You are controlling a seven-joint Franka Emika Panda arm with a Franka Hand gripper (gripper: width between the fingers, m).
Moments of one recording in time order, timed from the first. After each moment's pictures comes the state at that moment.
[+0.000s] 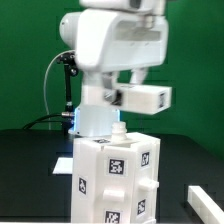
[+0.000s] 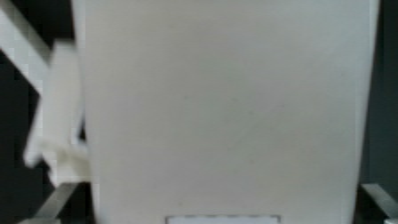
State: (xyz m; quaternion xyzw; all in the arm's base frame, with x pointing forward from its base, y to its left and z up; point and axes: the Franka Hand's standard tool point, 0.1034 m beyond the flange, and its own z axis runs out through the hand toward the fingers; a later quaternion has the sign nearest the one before) arm 0.584 -0.007 0.188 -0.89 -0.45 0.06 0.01
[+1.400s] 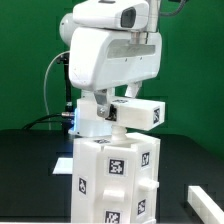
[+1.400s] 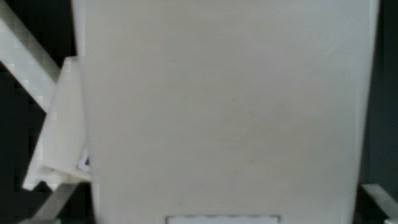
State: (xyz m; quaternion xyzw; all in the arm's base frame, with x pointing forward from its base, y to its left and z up) arm 0.594 -0.008 0.172 -0.89 -0.45 0.07 0.00
